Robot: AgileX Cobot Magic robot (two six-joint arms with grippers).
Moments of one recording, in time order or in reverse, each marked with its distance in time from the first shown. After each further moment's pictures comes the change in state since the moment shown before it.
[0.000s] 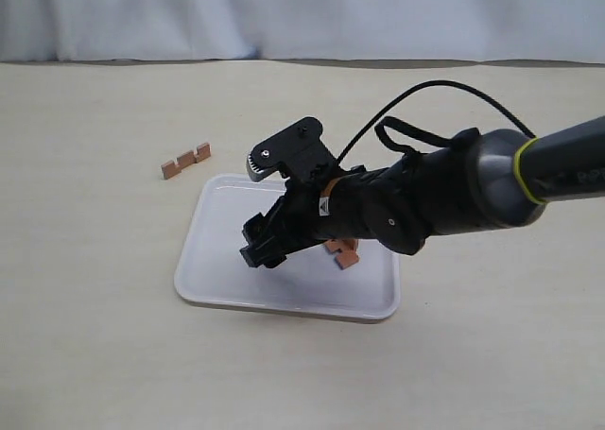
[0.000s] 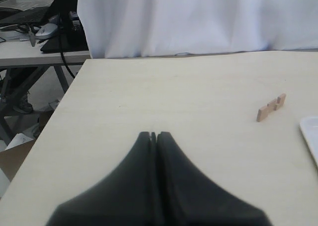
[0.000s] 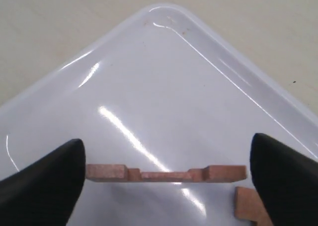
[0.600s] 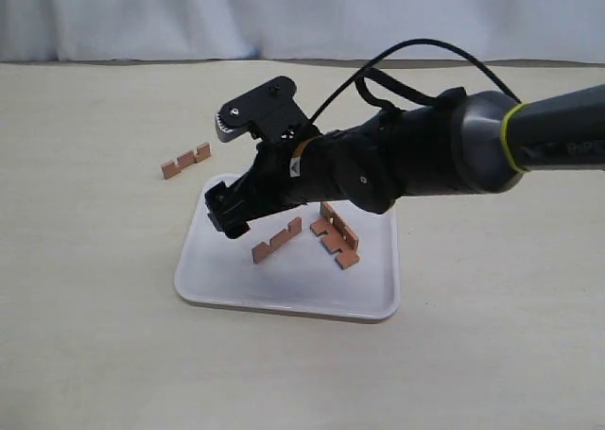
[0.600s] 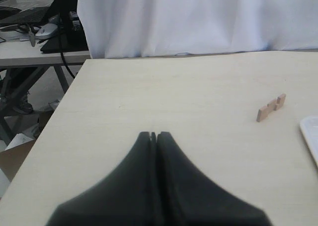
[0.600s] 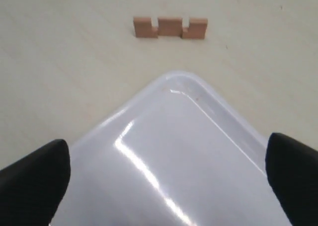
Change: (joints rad) left arm 0.000 0.000 0.000 0.000 0.000 0.000; right arm 0.028 -0.002 -0.165 0.002 0.113 -0.003
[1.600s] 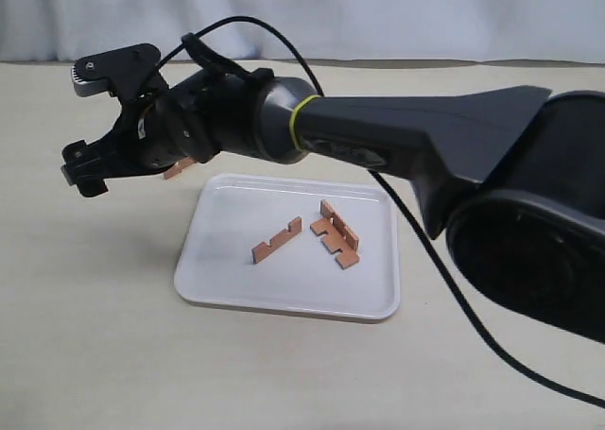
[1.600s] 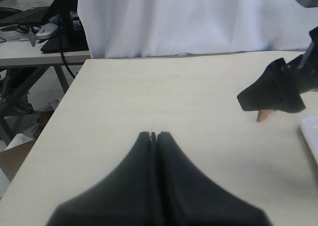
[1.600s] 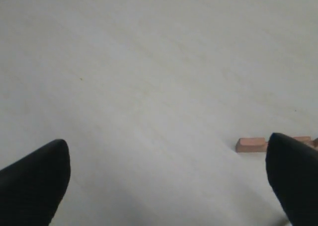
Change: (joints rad) left arm 0.000 0.000 0.000 0.000 0.000 0.000; right arm 0.125 0.422 -0.772 -0.044 0.338 0.245
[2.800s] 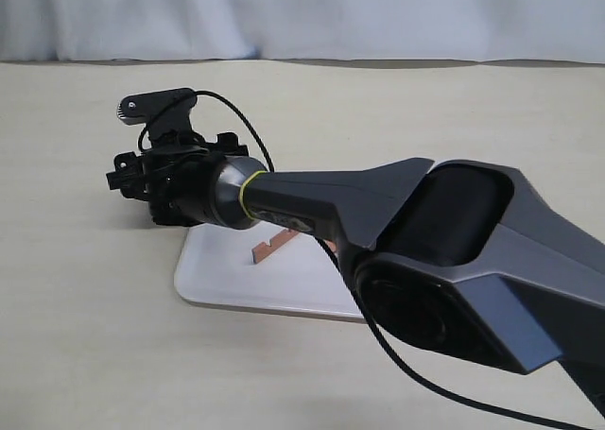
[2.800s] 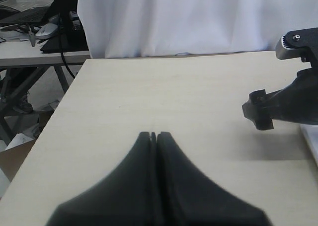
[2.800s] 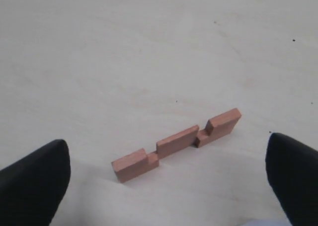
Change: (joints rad) left arm 0.000 0.000 0.000 0.000 0.000 0.000; right arm 0.053 0.223 -0.116 -1.065 0.193 1.226
